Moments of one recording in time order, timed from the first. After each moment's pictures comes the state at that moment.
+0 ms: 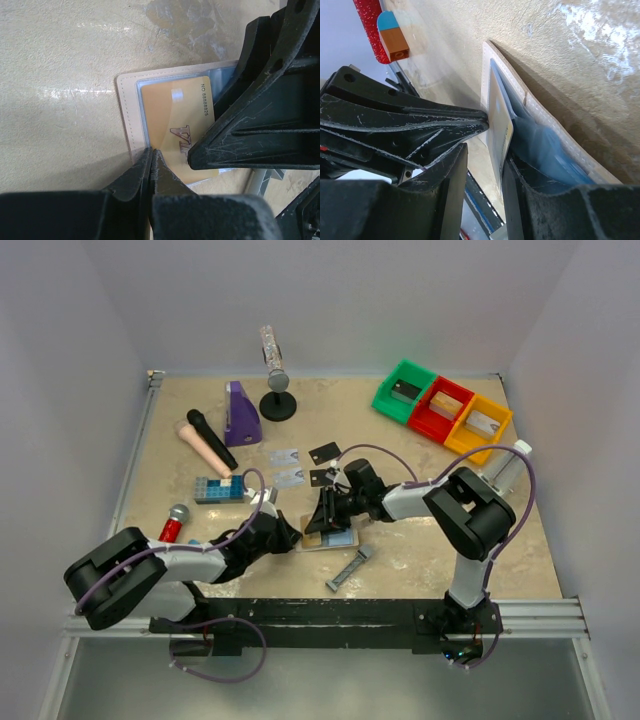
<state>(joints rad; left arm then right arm) -0.85 1.32 0.24 0.50 -0.17 -0.89 0.68 1.85 0.82 0.24 -0.70 0.88</state>
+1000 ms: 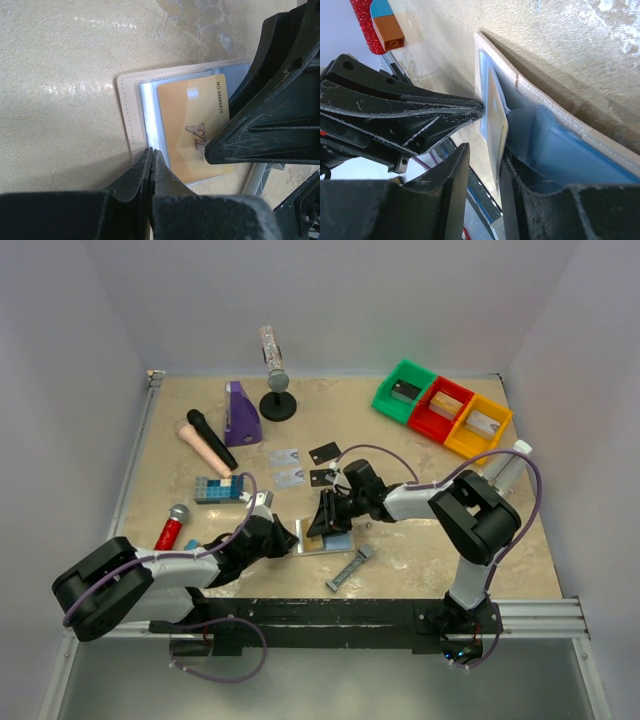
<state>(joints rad) -0.85 1.24 0.20 0.43 -0.17 -0.91 0.69 1.81 0.82 0.16 -0.69 0.84</state>
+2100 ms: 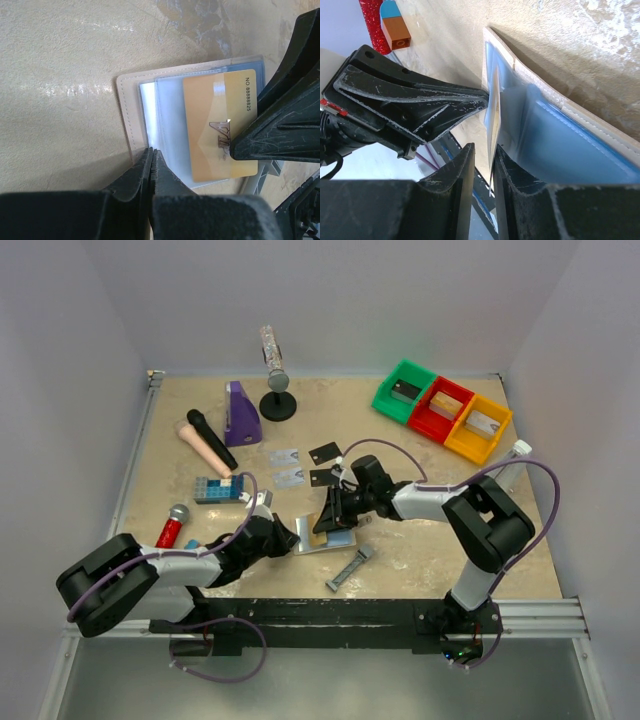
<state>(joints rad) -0.85 1.27 0.20 0.48 -0.19 -0.94 0.66 1.73 0.81 0.10 -0.69 0.80</state>
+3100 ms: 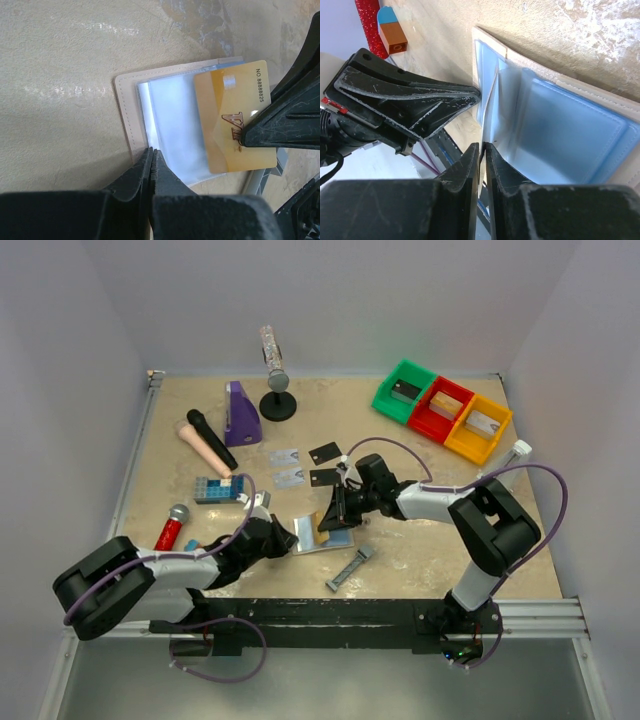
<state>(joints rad) -0.85 1.24 0.18 0.47 -0.21 -0.94 0.63 1.69 0.79 0.07 -0.67 0.78</state>
